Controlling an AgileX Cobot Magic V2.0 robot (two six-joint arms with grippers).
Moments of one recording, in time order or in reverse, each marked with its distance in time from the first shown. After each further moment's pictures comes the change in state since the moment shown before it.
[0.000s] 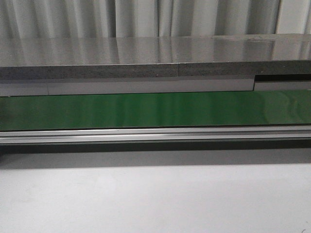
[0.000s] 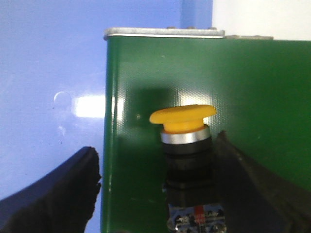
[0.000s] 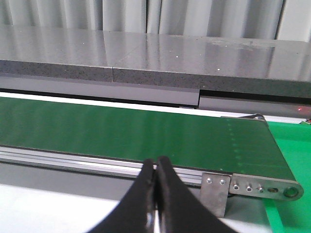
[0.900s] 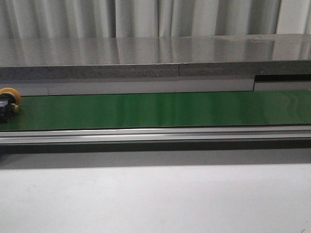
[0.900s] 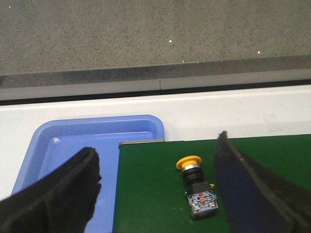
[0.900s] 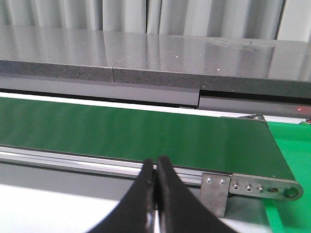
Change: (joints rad) left arm -0.061 -0.812 0.387 -0.036 -0.293 0.038; right arm 0.000 0.000 0.000 0.000 0.000 0.000
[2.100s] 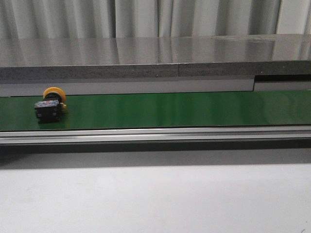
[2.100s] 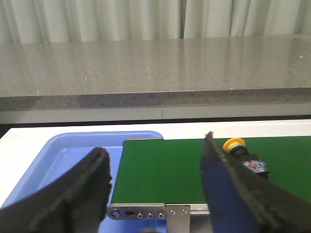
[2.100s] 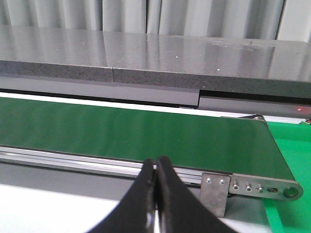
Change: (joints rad) left arm 0.000 -0.764 0.630 -0.042 -0.221 0.000; right arm 0.000 0.000 0.000 0.000 0.000 0.000
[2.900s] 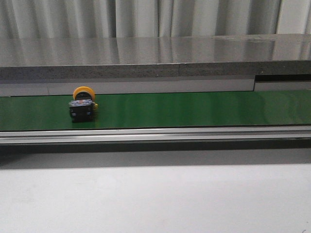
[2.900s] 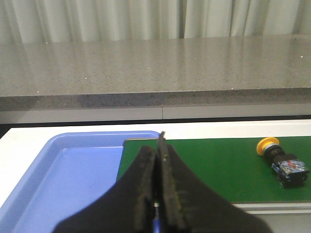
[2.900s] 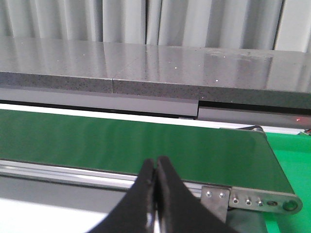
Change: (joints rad) left arm 0.000 0.000 0.000 0.000 0.000 0.000; right arm 0.000 0.000 -0.017 0.007 -0.031 0.000
